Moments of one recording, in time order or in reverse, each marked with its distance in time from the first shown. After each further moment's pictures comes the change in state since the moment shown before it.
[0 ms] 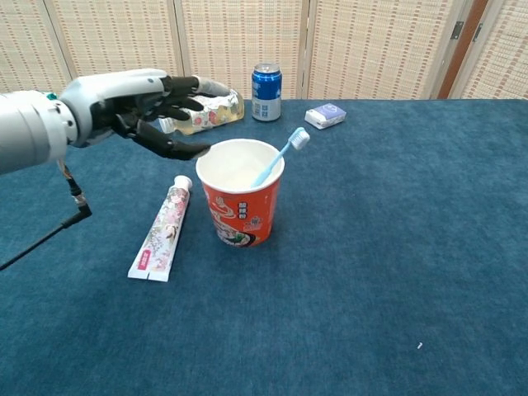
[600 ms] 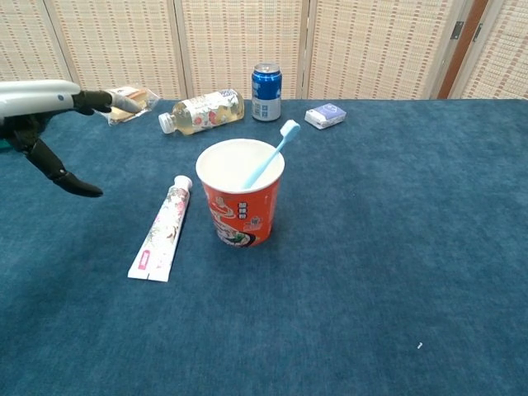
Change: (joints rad) left arm 0.050 0.150 0.139 -0.058 -0.060 0.124 0.337; right arm 0.015 0.001 0.007 -0.051 -0.007 -0.021 -0.067
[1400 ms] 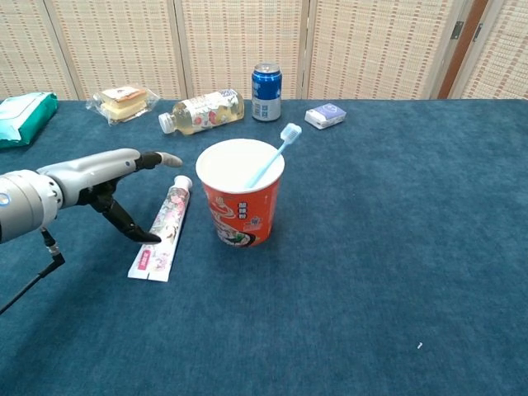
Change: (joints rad) left arm -0.025 -0.349 -0.024 0.285 -0.091 -0.009 0.003; right arm -0.020 0.004 0.000 0.041 0.020 0.017 0.059
